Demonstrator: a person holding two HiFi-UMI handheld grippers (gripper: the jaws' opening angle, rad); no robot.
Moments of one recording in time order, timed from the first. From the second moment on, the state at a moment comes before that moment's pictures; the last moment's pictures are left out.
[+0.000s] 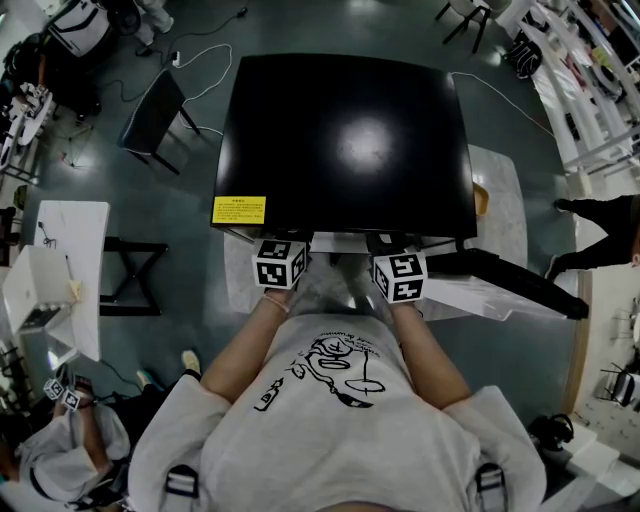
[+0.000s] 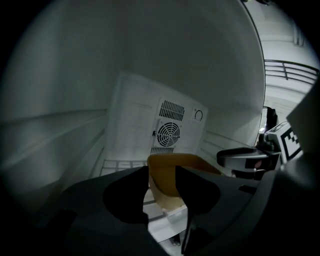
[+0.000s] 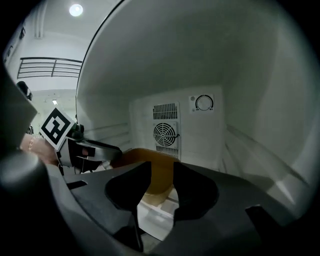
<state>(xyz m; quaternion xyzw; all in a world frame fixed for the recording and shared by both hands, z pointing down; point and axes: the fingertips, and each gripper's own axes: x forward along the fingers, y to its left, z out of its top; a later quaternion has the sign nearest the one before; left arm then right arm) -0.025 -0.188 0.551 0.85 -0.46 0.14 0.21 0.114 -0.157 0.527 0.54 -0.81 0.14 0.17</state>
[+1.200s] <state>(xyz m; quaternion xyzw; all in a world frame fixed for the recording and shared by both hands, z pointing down) -0.018 -0.198 0.569 0.85 -0.45 0.15 0.25 0.114 -0.169 0.562 0.54 -0.80 0.23 0.15</state>
